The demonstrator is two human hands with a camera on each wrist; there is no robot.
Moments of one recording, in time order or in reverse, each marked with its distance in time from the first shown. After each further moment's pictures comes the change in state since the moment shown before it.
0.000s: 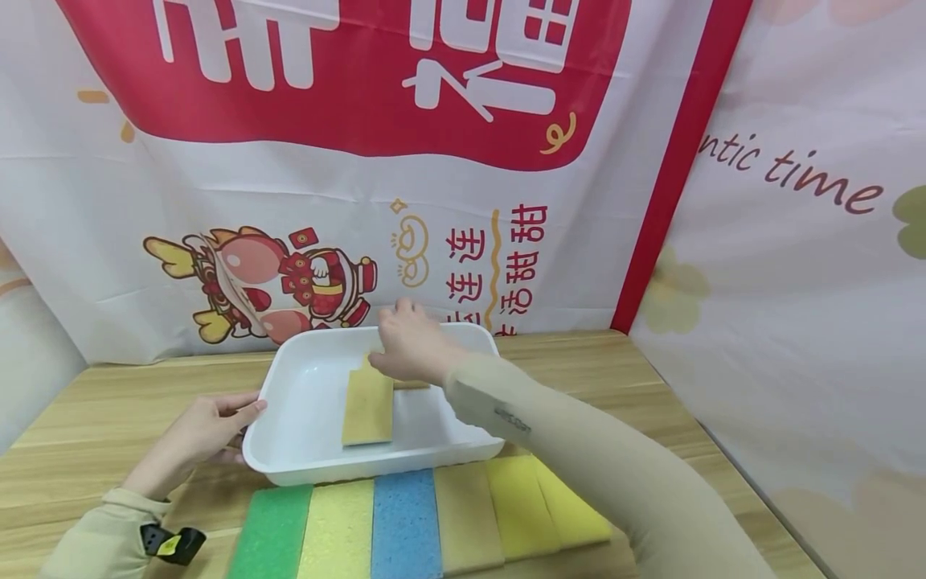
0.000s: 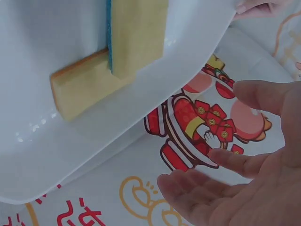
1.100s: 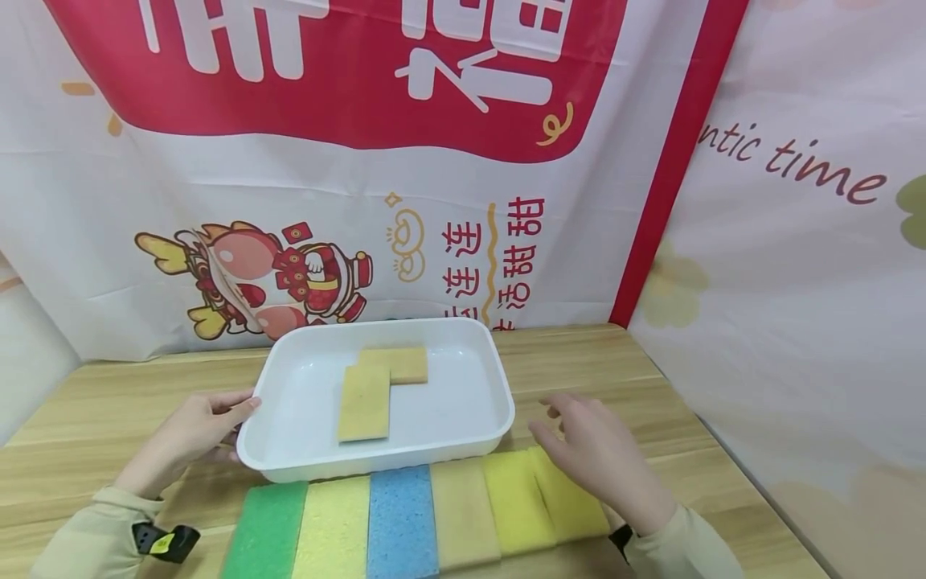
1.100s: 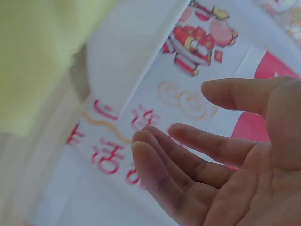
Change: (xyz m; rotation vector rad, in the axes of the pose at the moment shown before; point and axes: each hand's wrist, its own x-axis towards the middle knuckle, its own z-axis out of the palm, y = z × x) left_hand 0.002 -0.001 -0.001 0.020 -0.005 0.006; right_hand -0.200 0.106 0.033 0.252 0.275 0.237
